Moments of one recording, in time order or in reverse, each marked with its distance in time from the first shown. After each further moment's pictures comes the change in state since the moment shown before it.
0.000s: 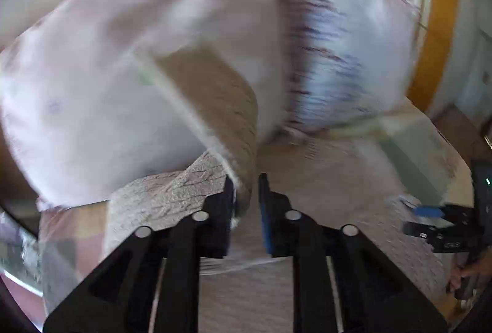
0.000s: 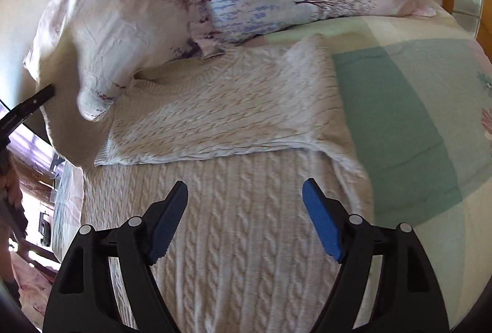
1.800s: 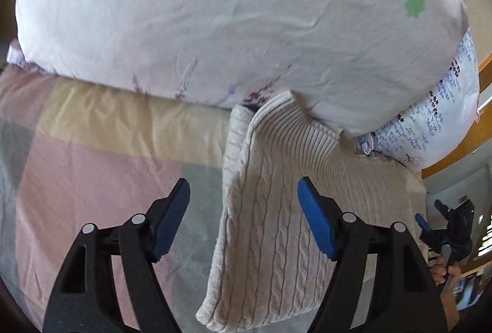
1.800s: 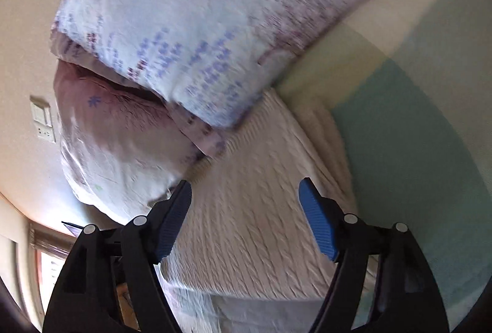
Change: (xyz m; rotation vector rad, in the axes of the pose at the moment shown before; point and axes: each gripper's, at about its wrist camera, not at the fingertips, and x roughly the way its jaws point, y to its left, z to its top) left arm 0.095 0.194 -0.060 -0.657 0.191 -0.125; right arm -0.001 -0.083 0.086 0.480 -0.031 0.364
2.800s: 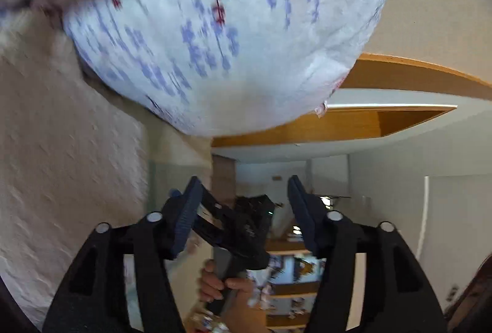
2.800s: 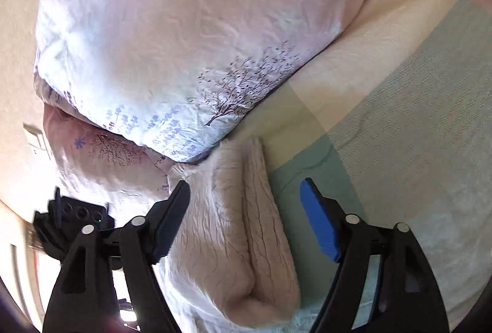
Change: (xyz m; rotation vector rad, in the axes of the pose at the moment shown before) left arm 0.101 -0.269 -0.024 -0.240 0.228 -0.849; right arm -0.027 -0.044 0.075 -0.017 0.033 -0.029
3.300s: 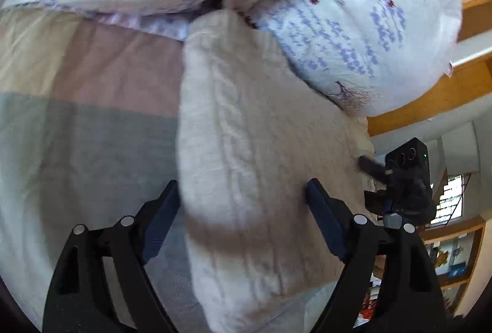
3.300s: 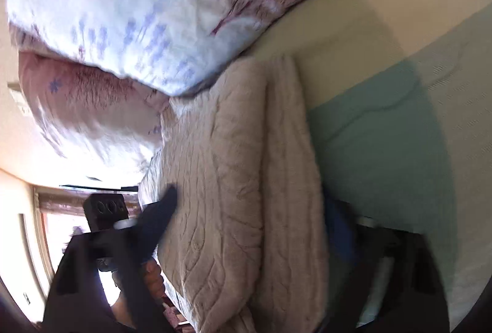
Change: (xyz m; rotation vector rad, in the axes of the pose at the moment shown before) left arm -0.026 0.079 -0.035 0.210 0.040 0.603; right arm 0.092 0.021 -0.029 -0.060 0.302 -0.010
